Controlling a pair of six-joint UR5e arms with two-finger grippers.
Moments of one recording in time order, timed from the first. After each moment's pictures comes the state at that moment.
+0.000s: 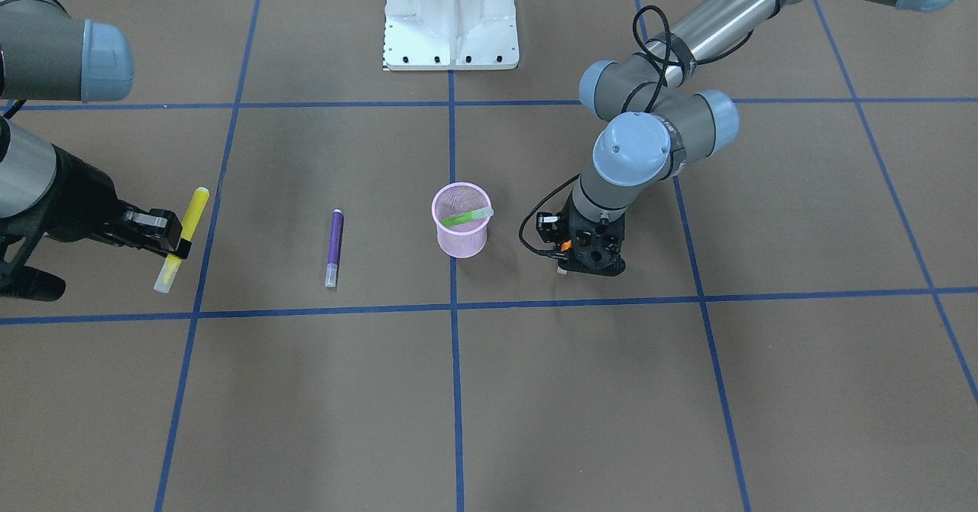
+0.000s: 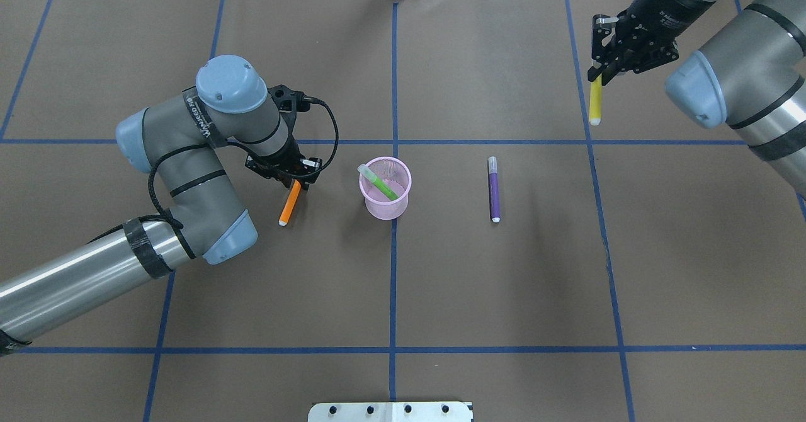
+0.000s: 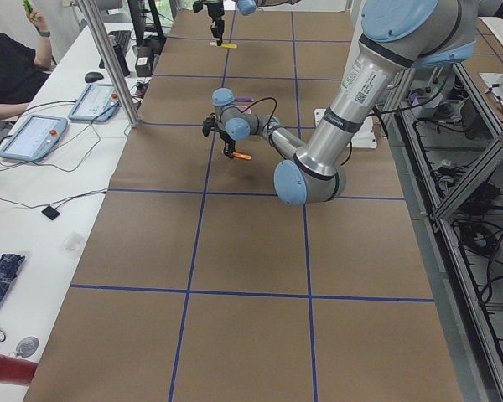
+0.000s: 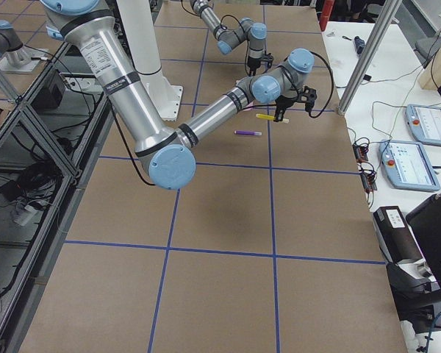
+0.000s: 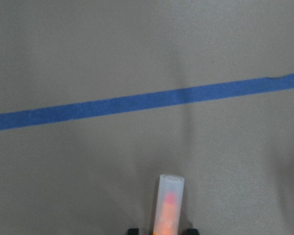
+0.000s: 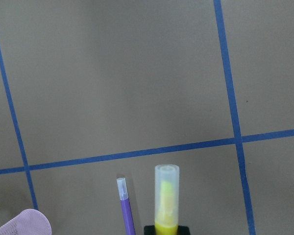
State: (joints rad) left arm -0.67 -2.22 -1.39 -1.85 -2.08 -0.94; right arm 1.11 -1.05 1.68 -1.64 2.46 0.91
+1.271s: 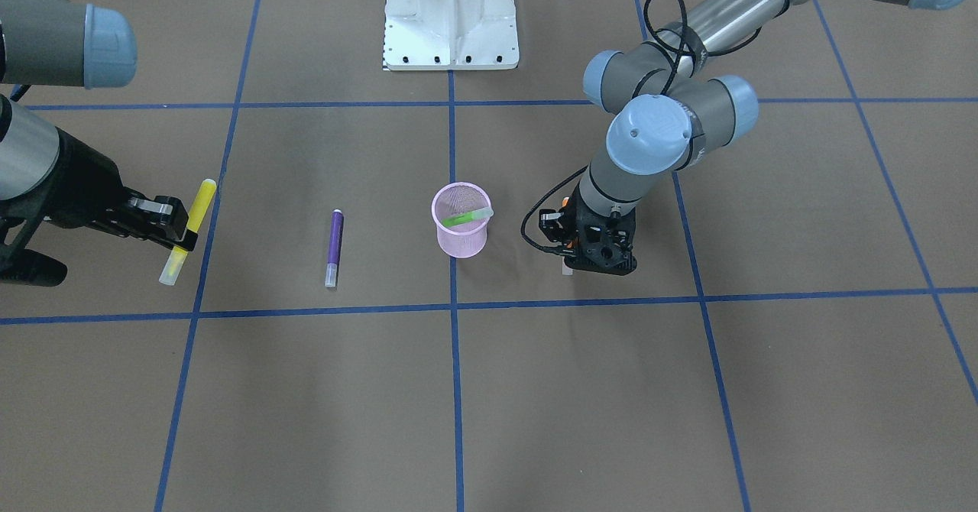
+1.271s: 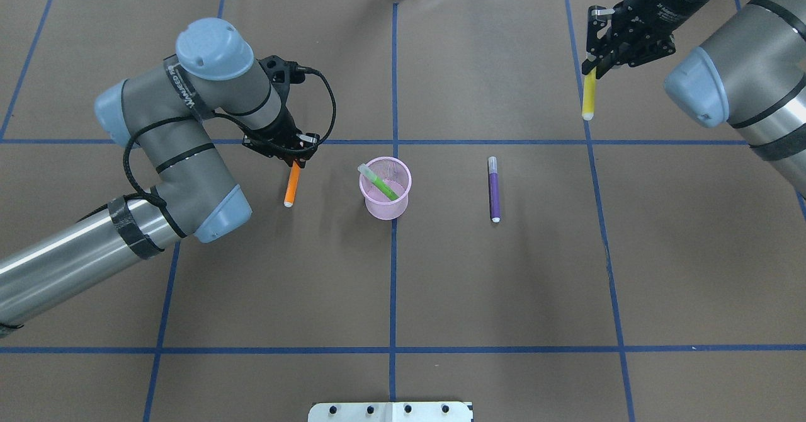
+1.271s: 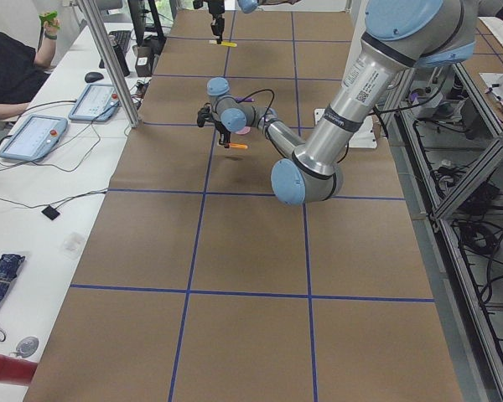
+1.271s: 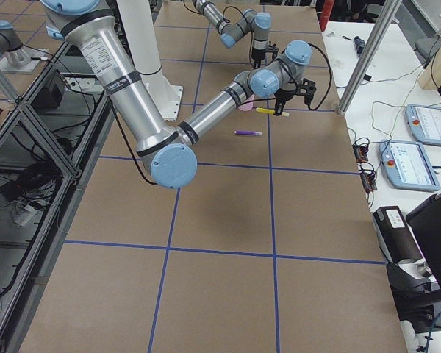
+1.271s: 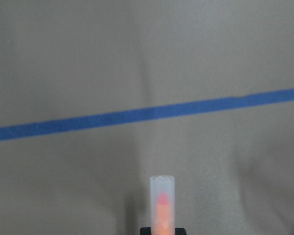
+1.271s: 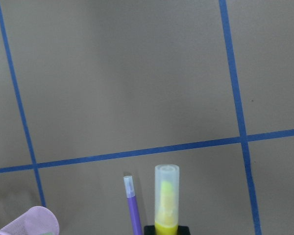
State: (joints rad) left arm -0.74 -2.23 -1.46 -1.80 -2.12 -0.94; right arm 1.10 -1.02 1.73 -1.64 2.43 0.97
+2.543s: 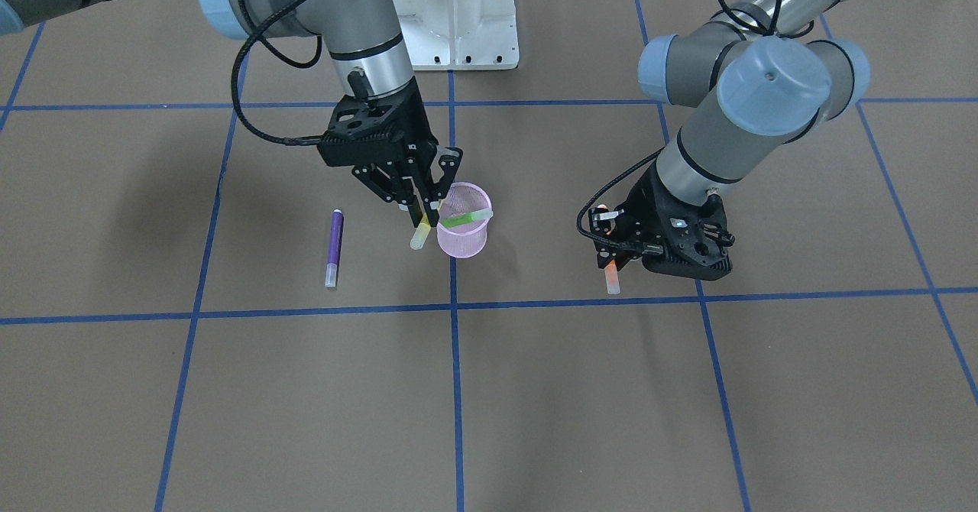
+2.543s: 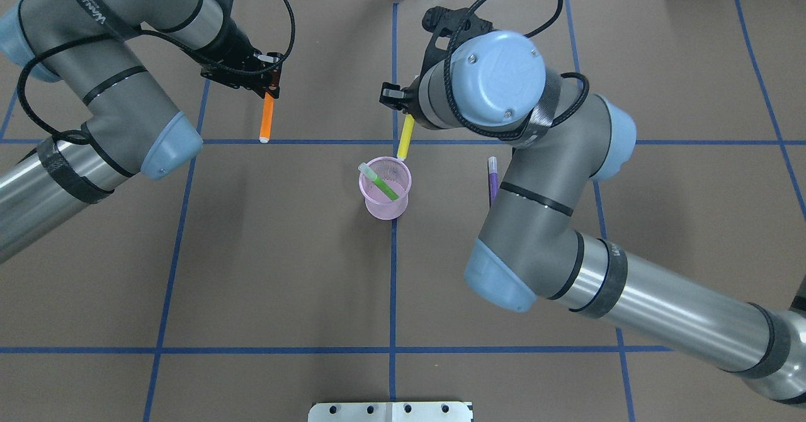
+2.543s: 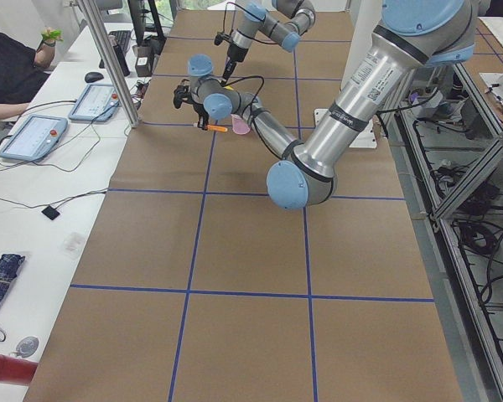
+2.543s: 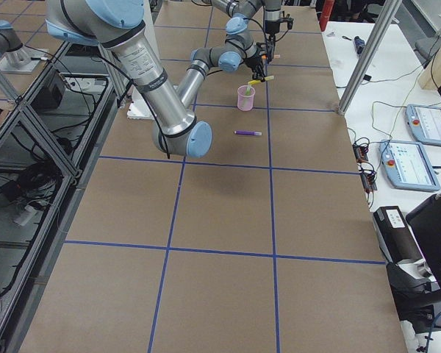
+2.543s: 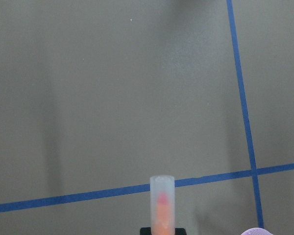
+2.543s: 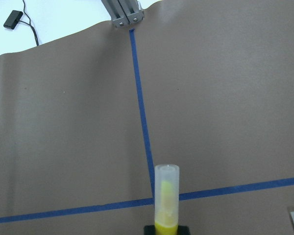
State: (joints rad) left arm -0.91 -2.22 -1.57 -1.81 -2.20 -0.95; right arm 0.55 -0.82 1.73 -1.42 1.55 1.38
